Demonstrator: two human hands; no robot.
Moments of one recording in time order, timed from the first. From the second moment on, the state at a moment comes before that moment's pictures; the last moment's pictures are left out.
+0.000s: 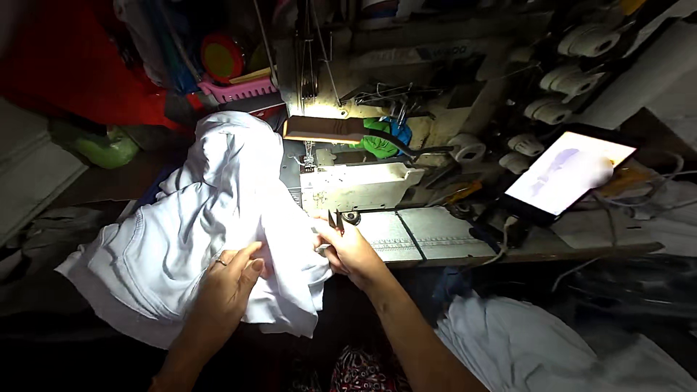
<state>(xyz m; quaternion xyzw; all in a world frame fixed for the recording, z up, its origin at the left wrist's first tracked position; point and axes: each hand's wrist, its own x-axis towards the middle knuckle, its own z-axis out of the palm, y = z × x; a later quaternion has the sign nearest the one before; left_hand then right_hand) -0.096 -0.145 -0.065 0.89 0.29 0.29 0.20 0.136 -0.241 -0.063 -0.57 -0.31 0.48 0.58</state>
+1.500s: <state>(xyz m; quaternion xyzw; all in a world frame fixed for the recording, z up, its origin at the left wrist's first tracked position) -0.115 -0.202 -0.031 0.79 0.12 0.26 0.55 0.133 -0.285 -0.013 -0.54 -0.58 0.19 0.57</state>
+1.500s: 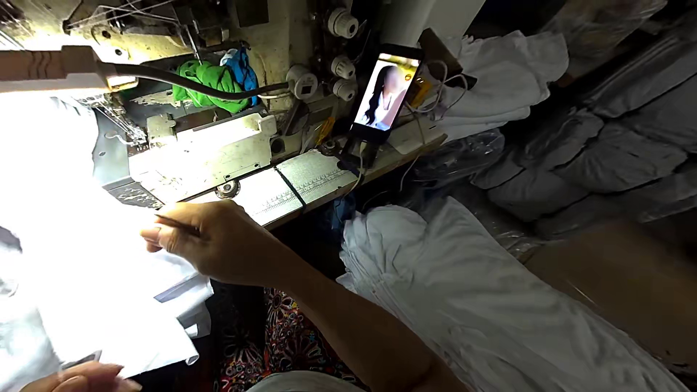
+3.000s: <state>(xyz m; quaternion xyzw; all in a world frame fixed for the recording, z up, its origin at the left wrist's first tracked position) -0.103 -0.181 -0.047 0.80 0.04 0.12 0.59 0.147 -0.276 -0.071 -0.57 -0.49 0.07 0.65</state>
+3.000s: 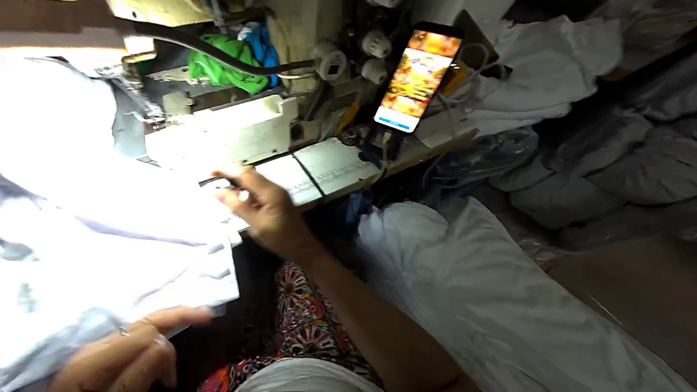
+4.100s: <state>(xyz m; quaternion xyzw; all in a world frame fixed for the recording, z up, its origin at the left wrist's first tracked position) -0.061 -0.201 -0.071 0.84 0.27 0.43 0.22 0.110 -0.270 -0.038 -0.44 -0.49 0.39 0.64</state>
